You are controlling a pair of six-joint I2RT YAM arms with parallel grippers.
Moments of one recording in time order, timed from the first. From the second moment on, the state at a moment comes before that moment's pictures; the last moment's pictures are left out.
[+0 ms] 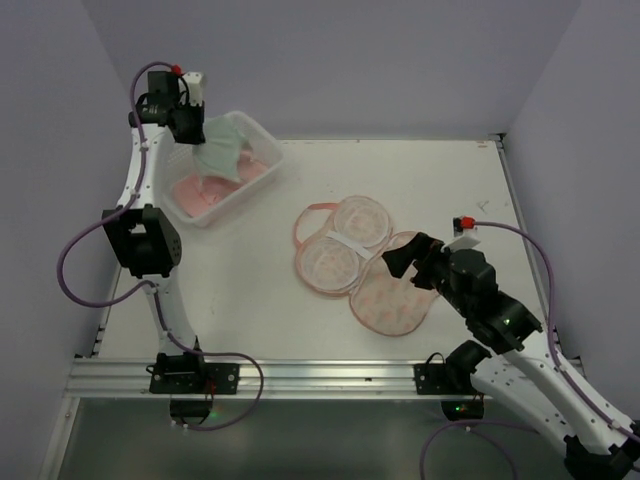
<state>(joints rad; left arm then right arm) 0.06 2.11 2.21 -0.85 0.16 0.11 0.63 0.56 0.65 -0.48 0.22 0.80</state>
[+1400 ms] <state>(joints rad) -0.53 2.01 1.59 -0.57 0.25 -0.17 0.61 0.71 0.57 -0.65 0.26 1.10</state>
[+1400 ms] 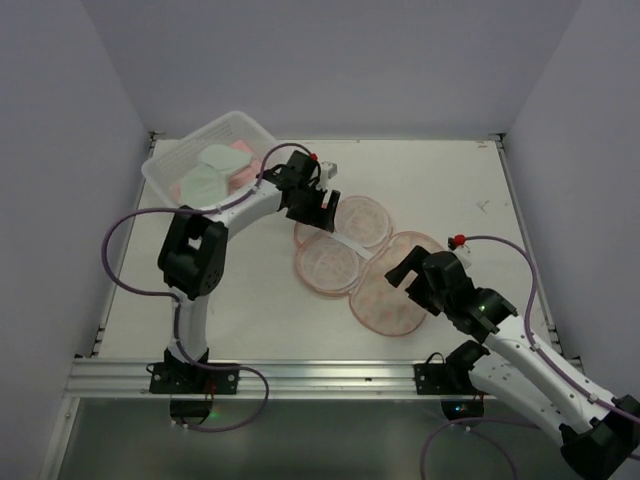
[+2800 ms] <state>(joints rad) -0.52 1.49 0.74 -0.30 -0.10 -0.59 0.61 1.32 0.65 -0.57 0.19 1.10</state>
